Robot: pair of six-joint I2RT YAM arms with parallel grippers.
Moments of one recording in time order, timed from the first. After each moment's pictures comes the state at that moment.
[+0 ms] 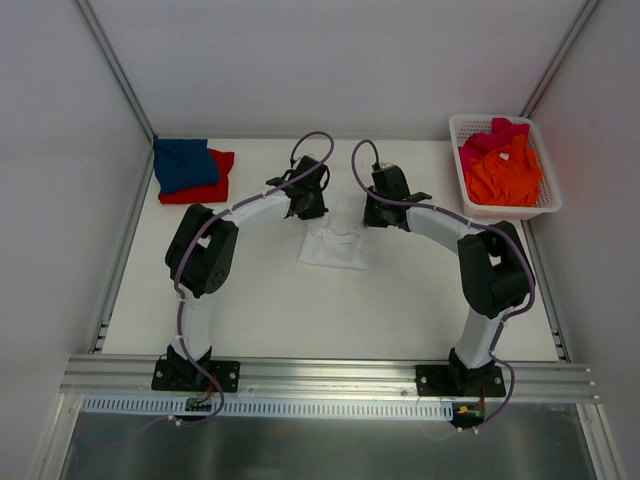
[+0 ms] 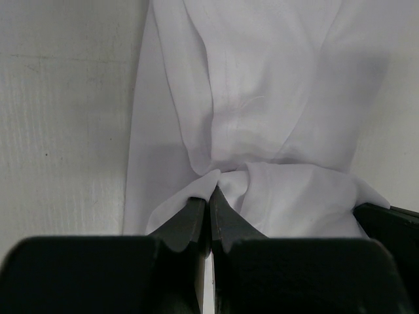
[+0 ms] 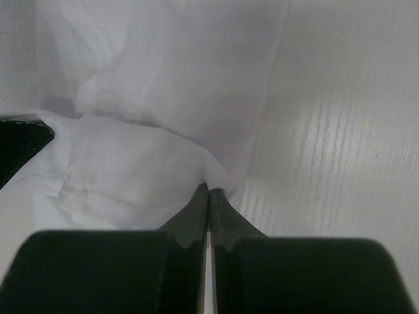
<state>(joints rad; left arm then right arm) -0.58 2.03 1.51 -0.39 -0.13 -0.69 0.47 1.82 1.22 -0.27 0.04 0.43</state>
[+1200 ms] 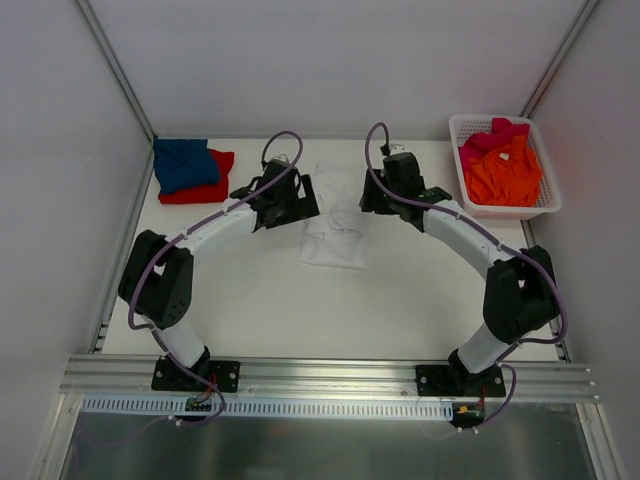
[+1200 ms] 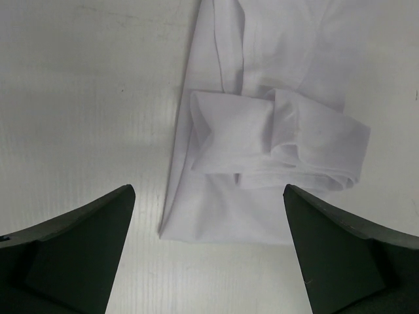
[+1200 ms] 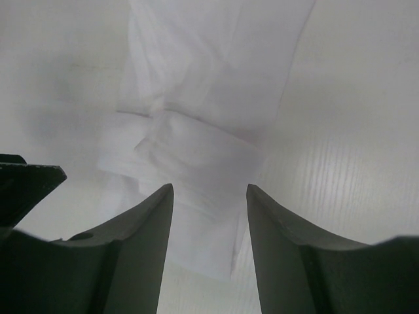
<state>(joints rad) -0.53 1.72 1.26 -0.37 -0.10 -0.69 0.47 1.64 1.25 -0.32 0.06 0.40</state>
